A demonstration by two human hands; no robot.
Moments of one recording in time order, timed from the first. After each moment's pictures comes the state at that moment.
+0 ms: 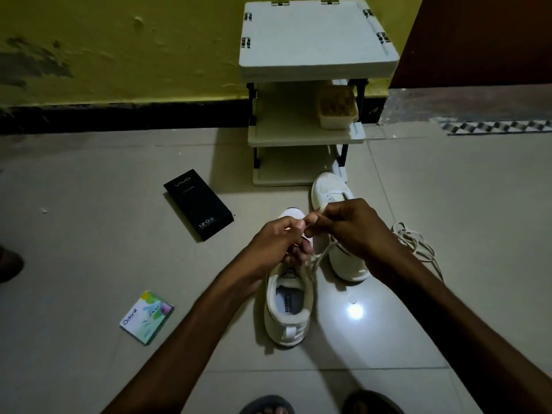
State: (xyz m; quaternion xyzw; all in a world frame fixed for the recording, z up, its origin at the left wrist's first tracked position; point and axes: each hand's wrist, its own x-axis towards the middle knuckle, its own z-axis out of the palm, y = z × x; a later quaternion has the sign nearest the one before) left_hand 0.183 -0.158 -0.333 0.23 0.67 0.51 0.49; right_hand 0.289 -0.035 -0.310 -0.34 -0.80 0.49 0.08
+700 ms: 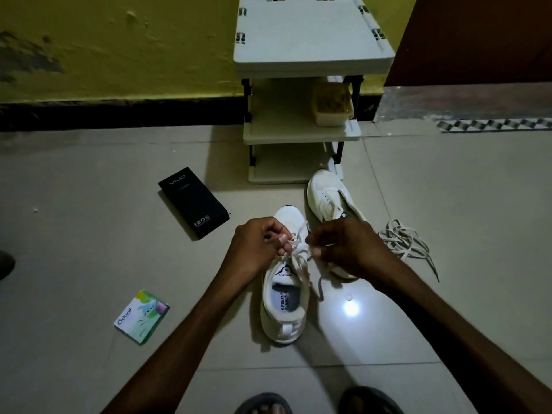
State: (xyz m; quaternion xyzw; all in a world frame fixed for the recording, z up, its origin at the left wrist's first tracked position) left_hand 0.169 -0.168 -0.360 0.30 0.79 0.44 0.30; right_hand 0.304 -0.043 -0.321 -0.34 -0.83 0.45 -0.04
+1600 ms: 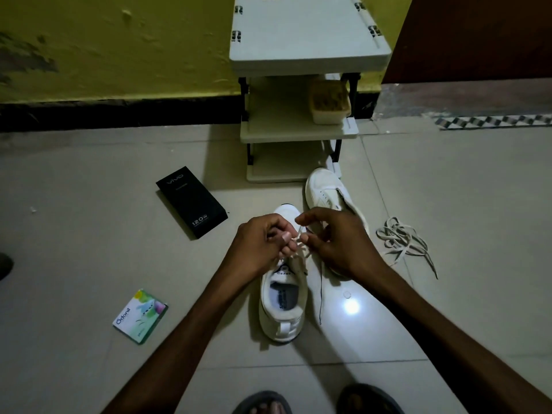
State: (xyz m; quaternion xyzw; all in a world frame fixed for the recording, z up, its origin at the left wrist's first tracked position) left_hand 0.177 -0.166 -0.347 0.32 0.77 0.45 0.32; right_hand 0.294 -0.050 -0.334 -0.31 -0.85 0.41 0.08
